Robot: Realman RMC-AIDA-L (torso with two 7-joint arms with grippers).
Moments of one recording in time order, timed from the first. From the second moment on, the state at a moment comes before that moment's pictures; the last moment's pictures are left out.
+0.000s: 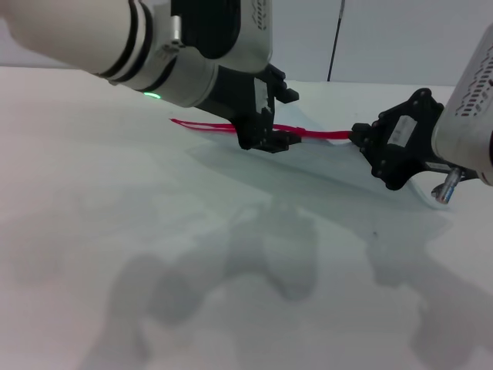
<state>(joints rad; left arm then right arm) -0.67 -2.00 1.51 1.47 -0.85 -1.26 1.26 0.23 2.03 -1.71 -1.86 -2.45 -1.05 2.26</state>
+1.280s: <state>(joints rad) -0.71 -2.01 1.50 1.39 -0.91 -1.26 1.30 0.23 2.03 -1.71 -1.88 -2.45 -1.05 2.26</state>
